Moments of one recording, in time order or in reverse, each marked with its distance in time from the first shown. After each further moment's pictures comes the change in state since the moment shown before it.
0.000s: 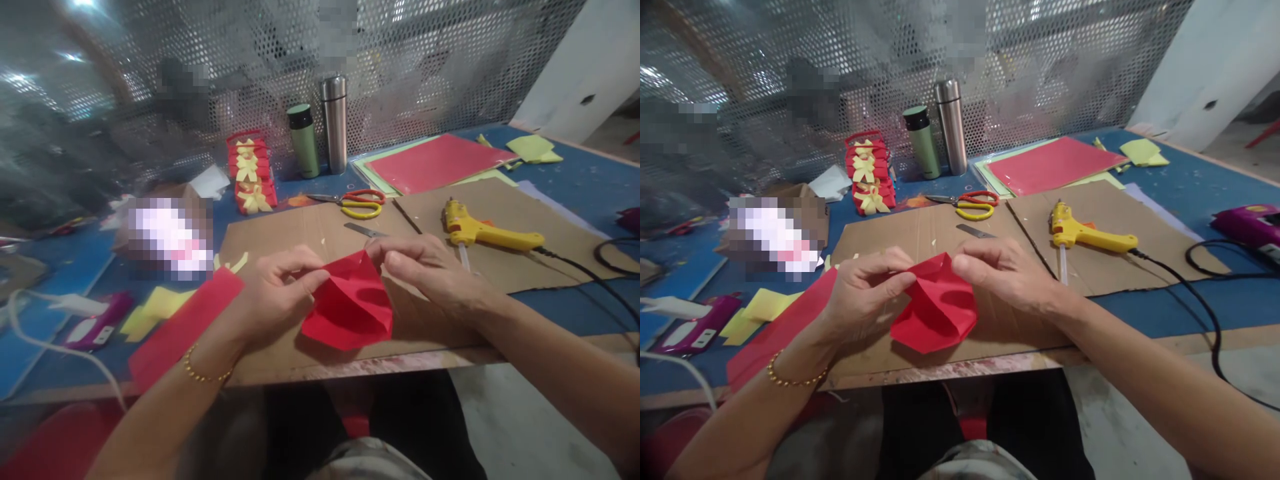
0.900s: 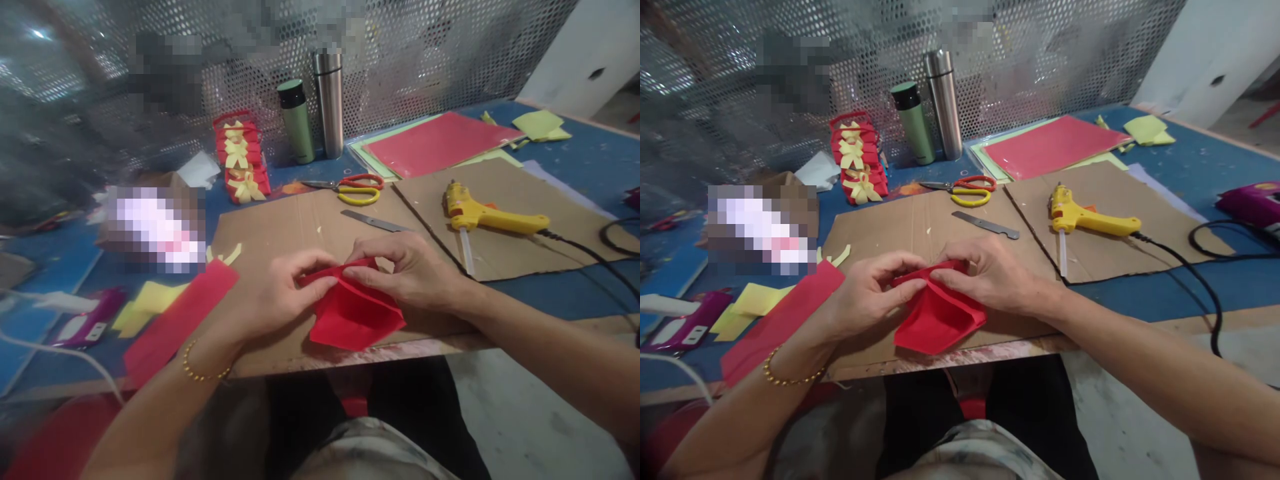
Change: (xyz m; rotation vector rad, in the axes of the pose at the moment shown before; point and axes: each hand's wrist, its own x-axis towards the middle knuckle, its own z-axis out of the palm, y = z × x) left_hand 0.002 0.003 0.007 0.189 -0.157 -0.140; right_hand 0.004 0.007 0.018 -0.051 -0.014 -0.079
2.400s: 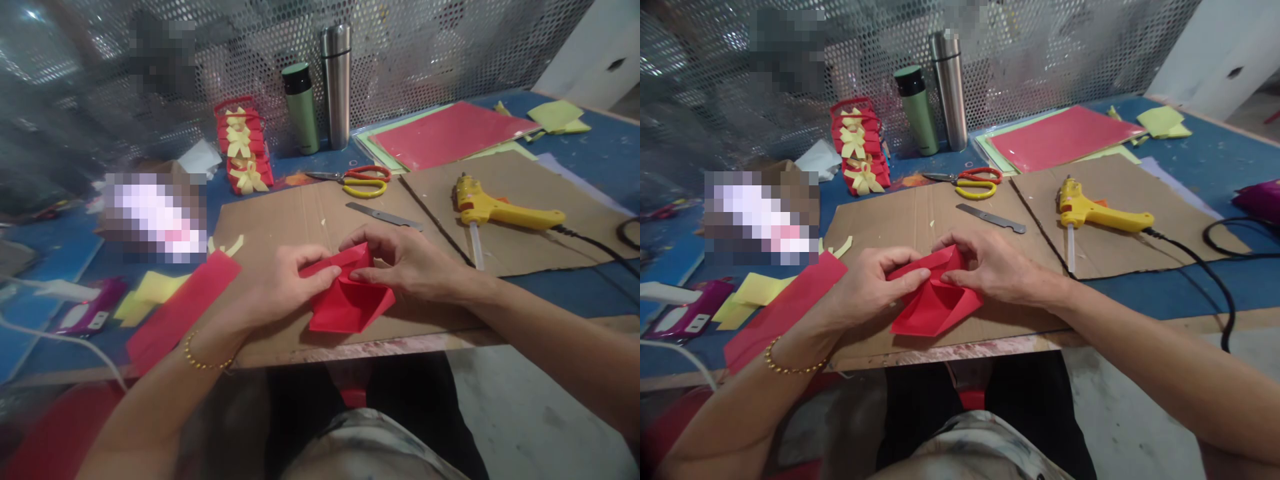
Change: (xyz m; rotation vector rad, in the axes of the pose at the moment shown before) left_hand -0.001 0.009 0.001 0.065 0.002 -0.160; right_hand 0.004 0.008 0.003 0.235 -0.076 0.225
